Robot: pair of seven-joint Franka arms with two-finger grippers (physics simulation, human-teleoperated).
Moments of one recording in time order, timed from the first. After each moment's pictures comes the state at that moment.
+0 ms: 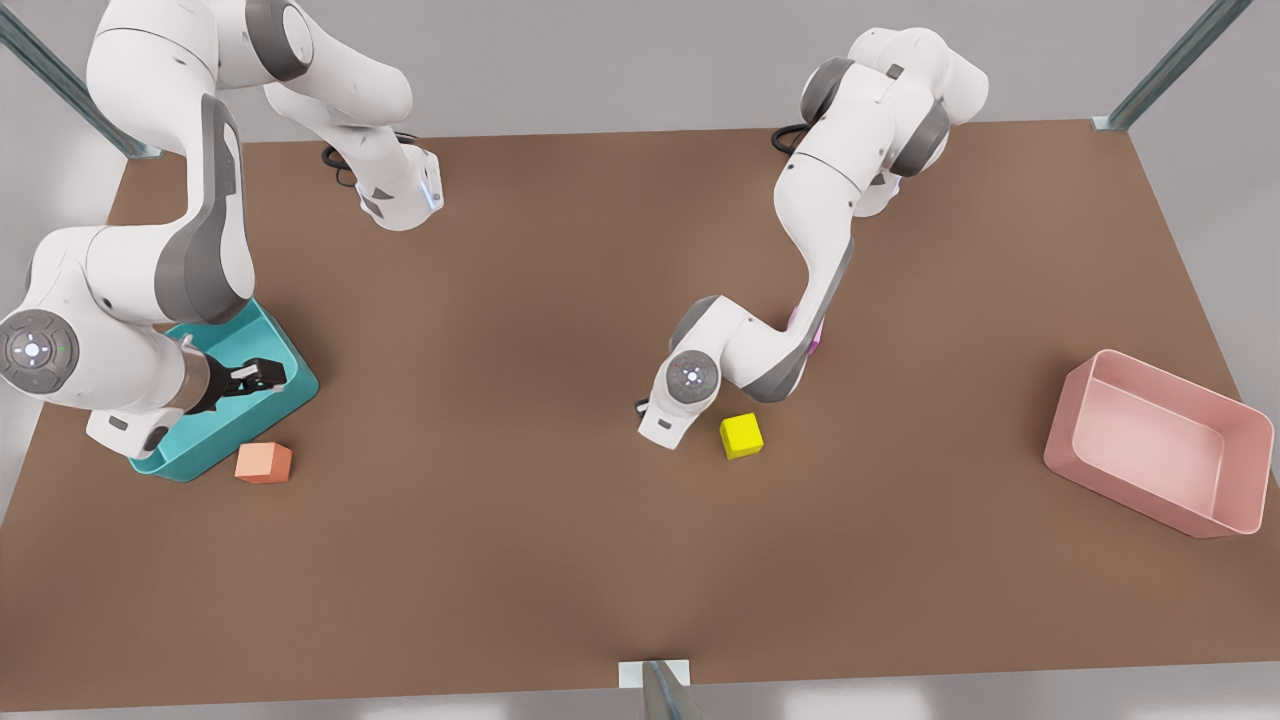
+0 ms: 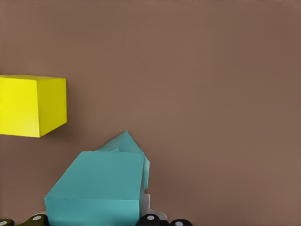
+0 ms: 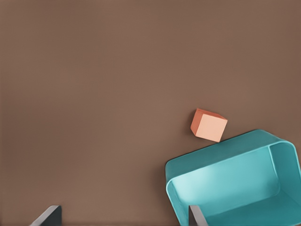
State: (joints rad) left arm -0.61 0.84 -0.08 -1.21 -0.10 1.87 -0.91; right arm -0.12 0.36 0.17 -1.26 -0.11 1.38 -0.25
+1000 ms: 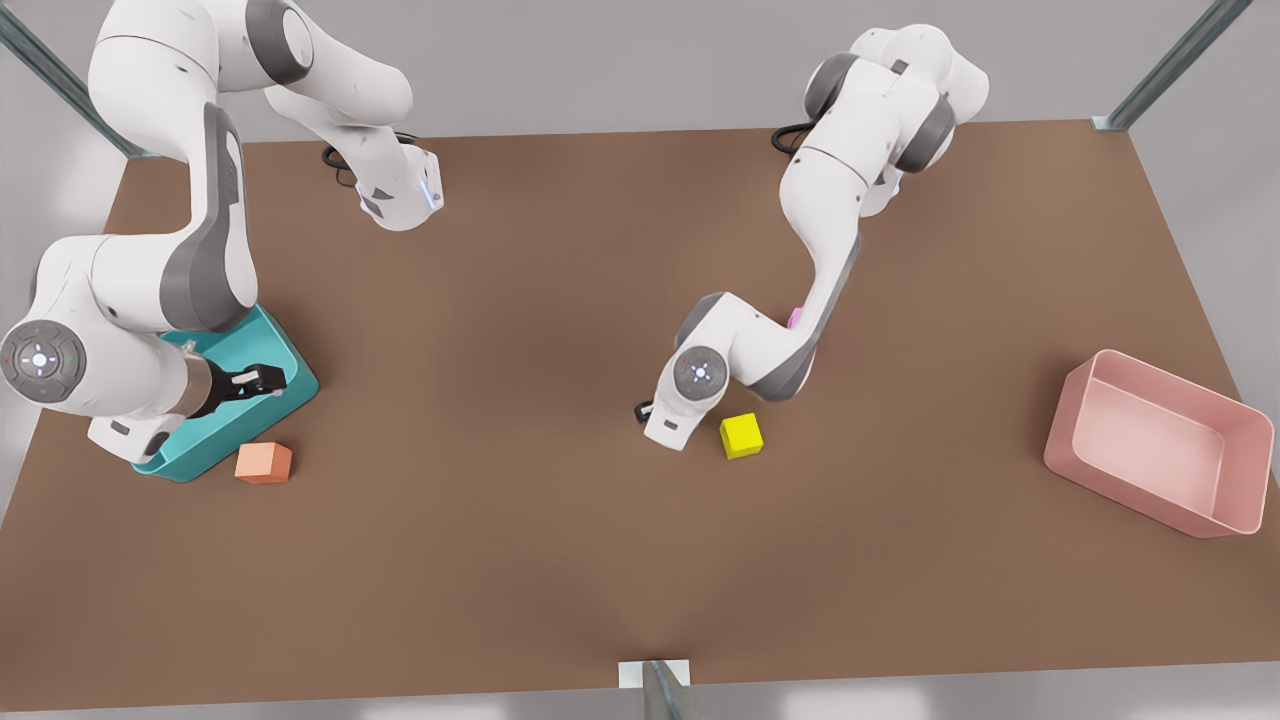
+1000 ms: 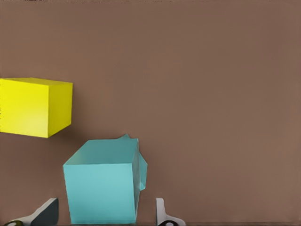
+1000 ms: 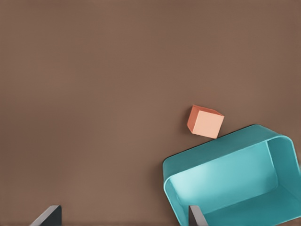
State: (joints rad) left arm -0.60 0.80 -0.08 -1.21 -0.11 1.88 -0.94; right arm -0.12 0.37 0.17 -1.27 -0.13 1.39 -0.23
